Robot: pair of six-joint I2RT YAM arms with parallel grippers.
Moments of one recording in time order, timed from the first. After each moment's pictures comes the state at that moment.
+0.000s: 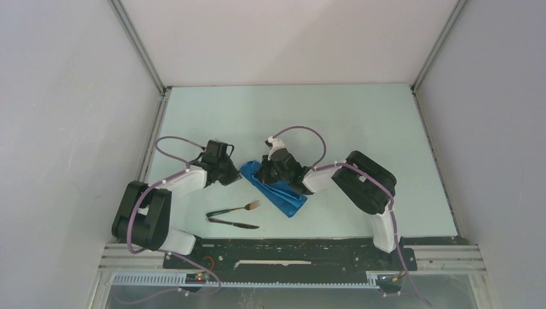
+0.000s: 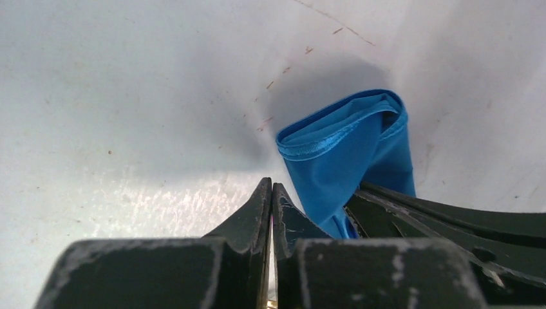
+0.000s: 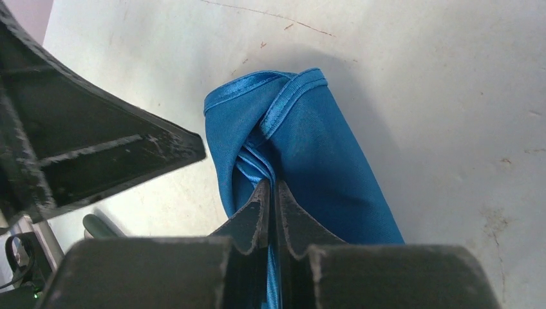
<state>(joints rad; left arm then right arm) -0.30 1.41 0.66 -0.21 0.03 -0.85 0.89 2.03 1.02 0.51 -0.05 0.64</state>
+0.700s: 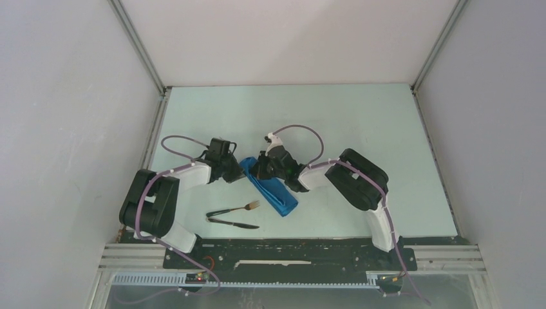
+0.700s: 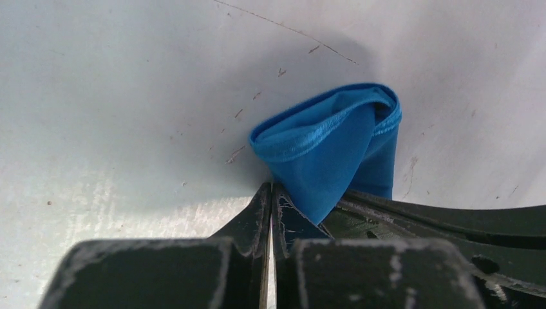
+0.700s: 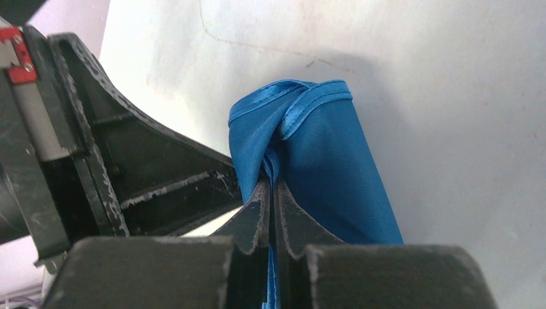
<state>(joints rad) -0.30 1.54 0.69 -0.11 0.09 -0.87 0.87 2.10 1.09 0.56 -0.08 0.78</state>
